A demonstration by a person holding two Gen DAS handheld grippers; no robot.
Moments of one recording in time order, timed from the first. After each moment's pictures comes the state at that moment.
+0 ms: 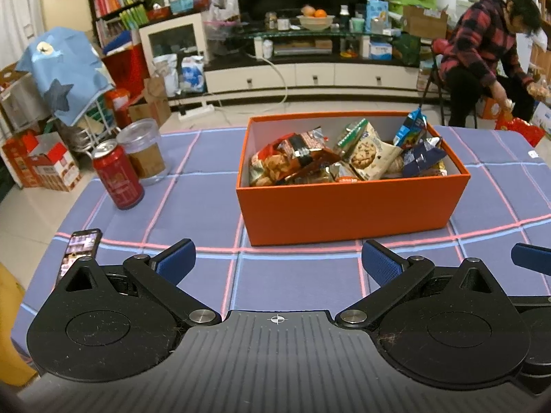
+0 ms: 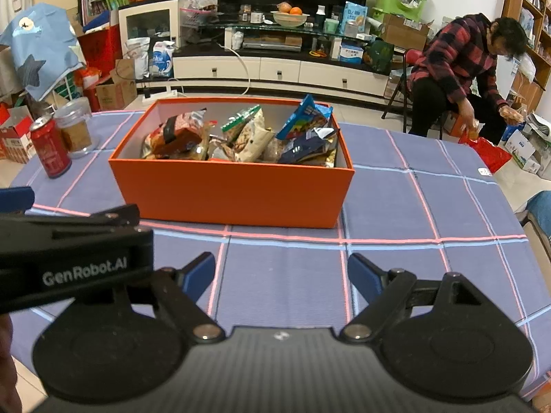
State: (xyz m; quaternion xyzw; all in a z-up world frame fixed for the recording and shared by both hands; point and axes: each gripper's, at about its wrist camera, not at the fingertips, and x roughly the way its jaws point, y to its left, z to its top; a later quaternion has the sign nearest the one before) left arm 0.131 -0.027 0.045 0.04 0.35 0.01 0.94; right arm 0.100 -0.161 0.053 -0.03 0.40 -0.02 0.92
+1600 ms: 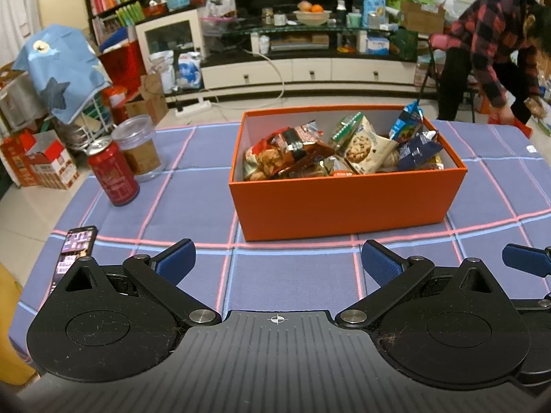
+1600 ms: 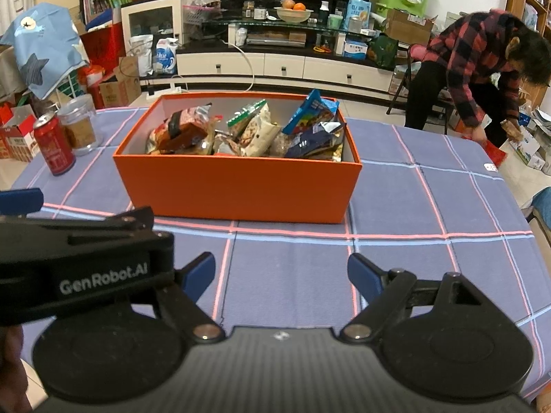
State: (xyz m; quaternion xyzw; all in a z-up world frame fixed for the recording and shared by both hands) left arm 0.132 -0.031 0.042 0.04 0.36 0.01 0.93; right arm 0.101 -0.160 0.048 -0.02 0.40 -0.01 0.91
